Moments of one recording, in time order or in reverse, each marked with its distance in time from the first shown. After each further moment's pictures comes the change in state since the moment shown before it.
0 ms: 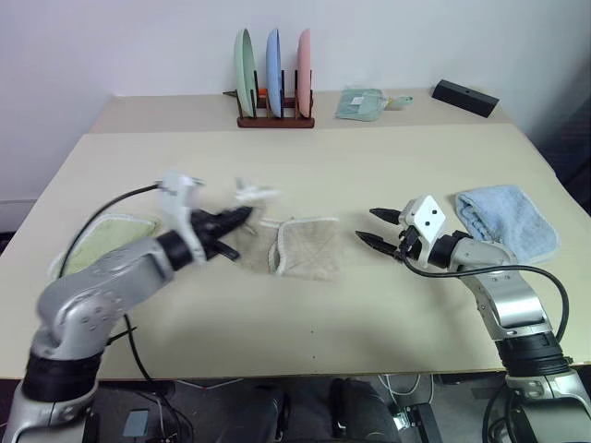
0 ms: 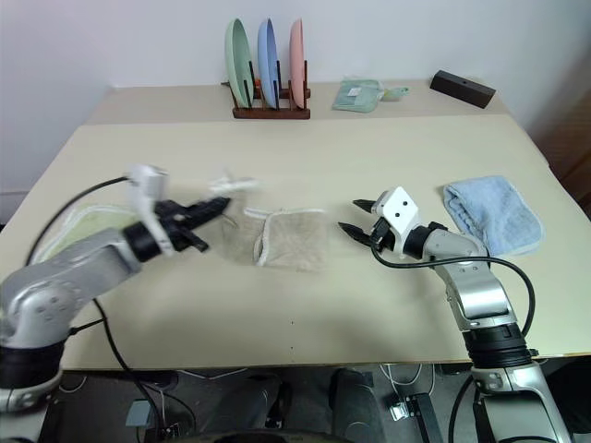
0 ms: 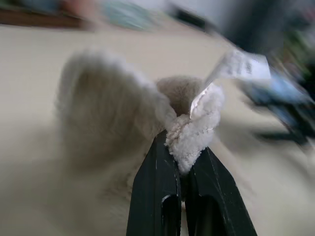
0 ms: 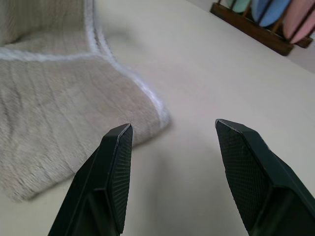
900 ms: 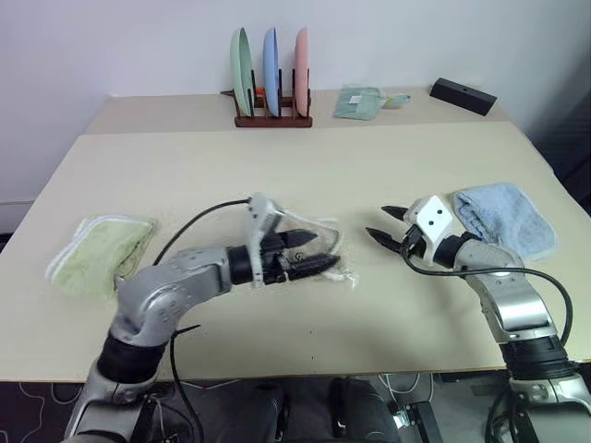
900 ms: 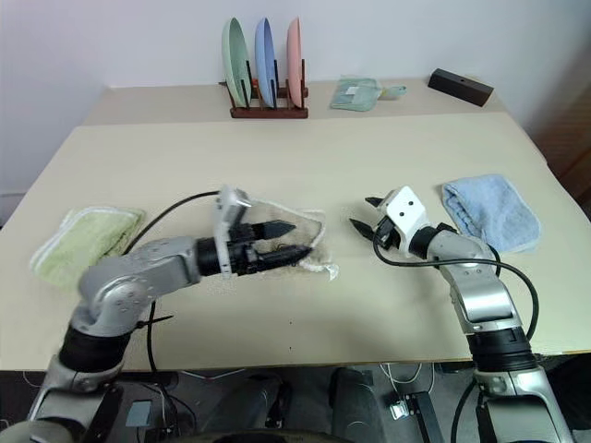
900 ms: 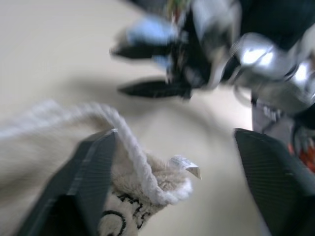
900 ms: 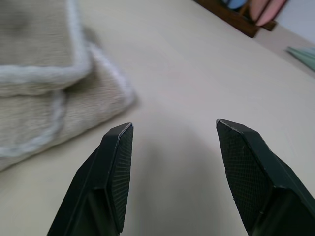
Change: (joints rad) left arm -0.031 -0.243 -0.031 0.017 0.157 0.057 -0.259; right arm 0.004 -0.012 -0.029 -0.008 -0.055 0.031 -0.087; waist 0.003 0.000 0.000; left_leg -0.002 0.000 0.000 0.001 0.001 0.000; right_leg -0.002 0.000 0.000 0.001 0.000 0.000
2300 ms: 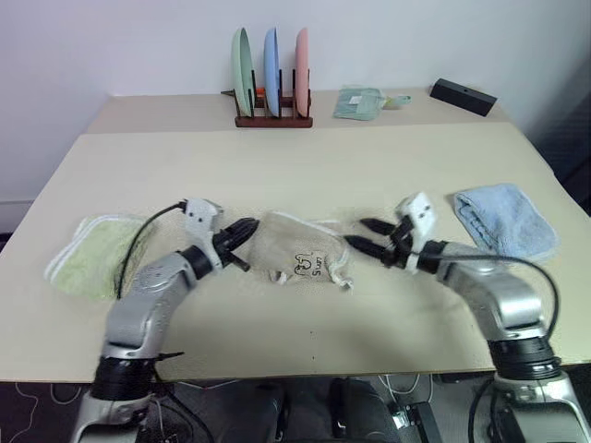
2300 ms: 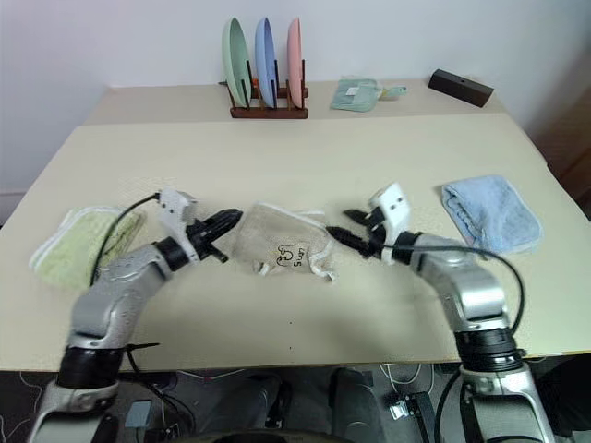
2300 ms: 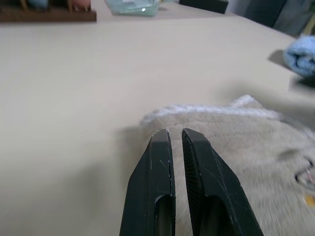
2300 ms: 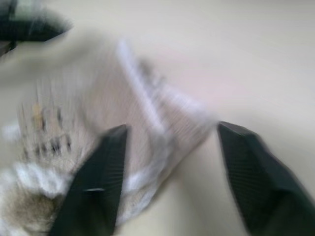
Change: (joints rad) left arm 0.203 0.021 0.100 0.179 0.412 -0.390 -0.038; right arm -0.027 0.076 -0.088 -0.167 0.366 0.498 0.012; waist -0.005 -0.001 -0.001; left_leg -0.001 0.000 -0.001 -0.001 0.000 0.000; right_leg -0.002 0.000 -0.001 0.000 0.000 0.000
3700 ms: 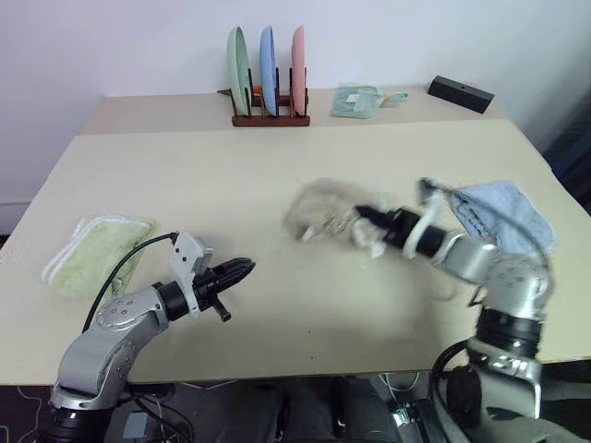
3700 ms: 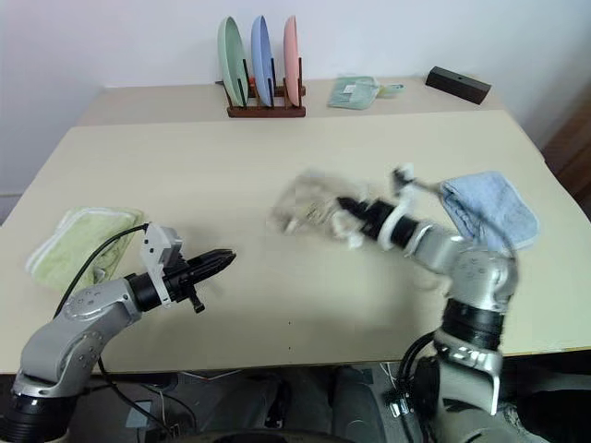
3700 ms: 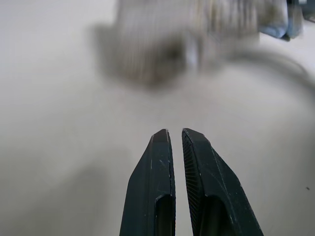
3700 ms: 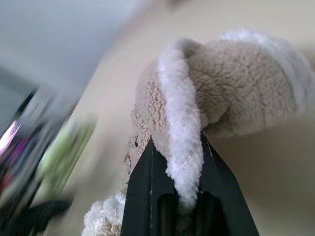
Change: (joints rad) left arm 0.153 0.108 -0.005 -0.134 -0.093 0.045 -0.158; right arm -0.242 0.152 -0.500 0.067 0.380 0.517 -0.487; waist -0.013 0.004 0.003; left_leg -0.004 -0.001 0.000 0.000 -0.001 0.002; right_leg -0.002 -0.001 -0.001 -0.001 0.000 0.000
